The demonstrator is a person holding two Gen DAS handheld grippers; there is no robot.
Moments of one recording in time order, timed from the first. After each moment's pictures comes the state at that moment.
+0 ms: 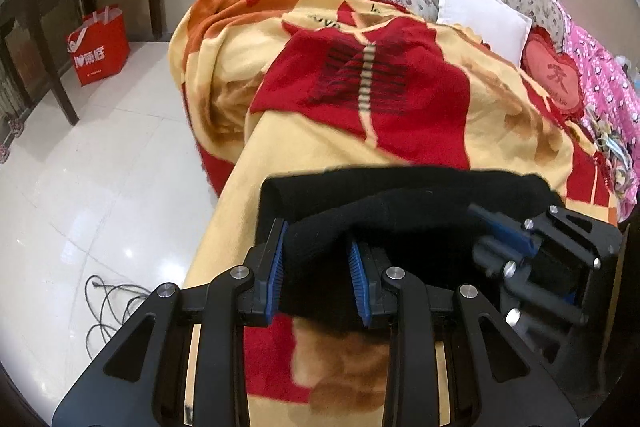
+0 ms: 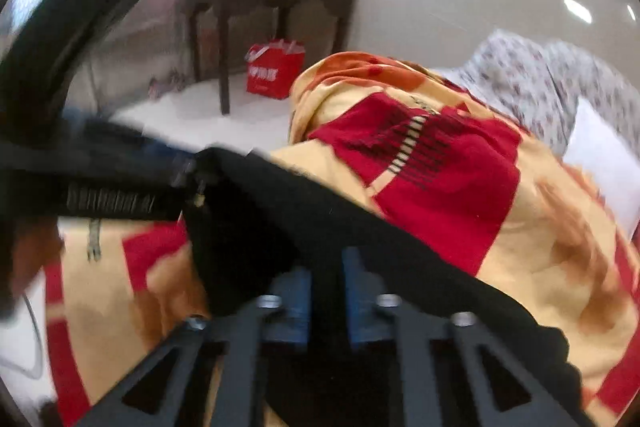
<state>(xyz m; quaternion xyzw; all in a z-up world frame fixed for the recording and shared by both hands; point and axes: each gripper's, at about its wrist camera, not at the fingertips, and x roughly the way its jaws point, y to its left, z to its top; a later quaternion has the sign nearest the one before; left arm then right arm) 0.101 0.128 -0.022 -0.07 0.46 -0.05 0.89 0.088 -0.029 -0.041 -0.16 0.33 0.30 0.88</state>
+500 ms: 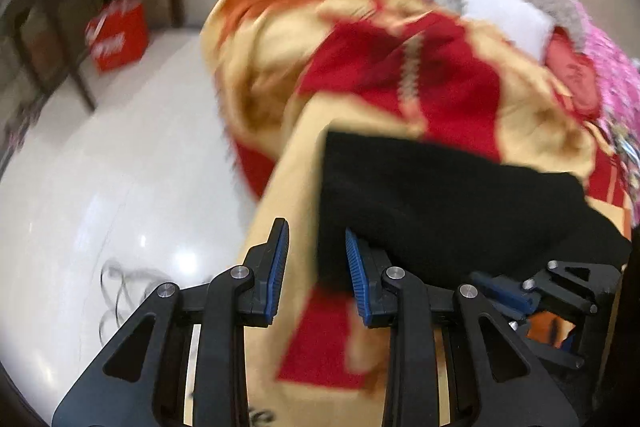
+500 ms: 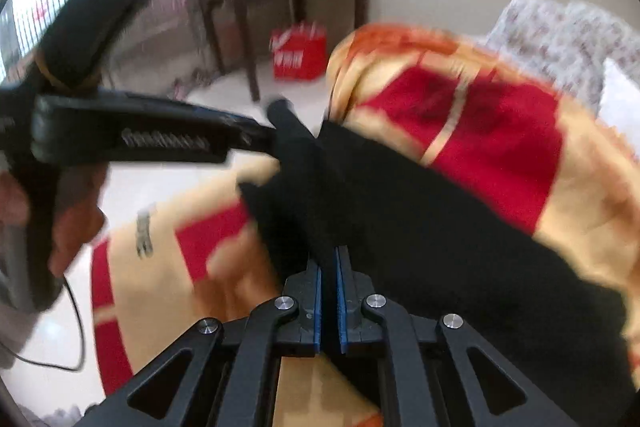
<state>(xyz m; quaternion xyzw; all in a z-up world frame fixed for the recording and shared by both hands) 0.090 0.171 -0.047 -0.08 0.49 0.00 0.87 0.054 0.002 -0.074 -0.15 0.41 0.36 0.83</state>
